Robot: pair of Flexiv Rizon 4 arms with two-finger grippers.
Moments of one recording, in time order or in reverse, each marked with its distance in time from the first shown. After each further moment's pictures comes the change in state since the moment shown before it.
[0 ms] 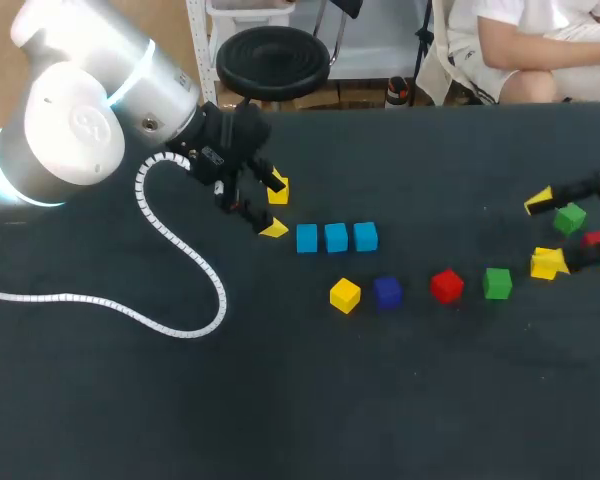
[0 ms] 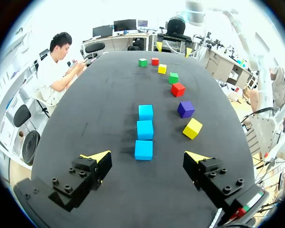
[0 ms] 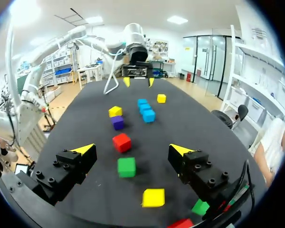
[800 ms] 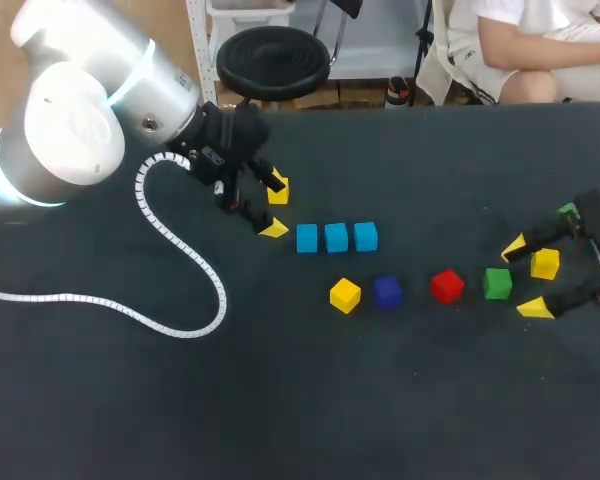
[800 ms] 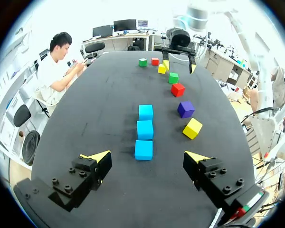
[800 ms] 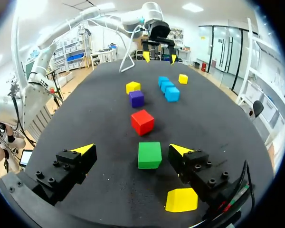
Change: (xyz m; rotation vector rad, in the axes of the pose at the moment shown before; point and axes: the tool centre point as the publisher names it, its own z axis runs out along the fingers) left arm 0.000 0.000 0.000 0.000 0.000 0.000; right arm 0.046 0.025 0.047 -0.110 0.128 -0.037
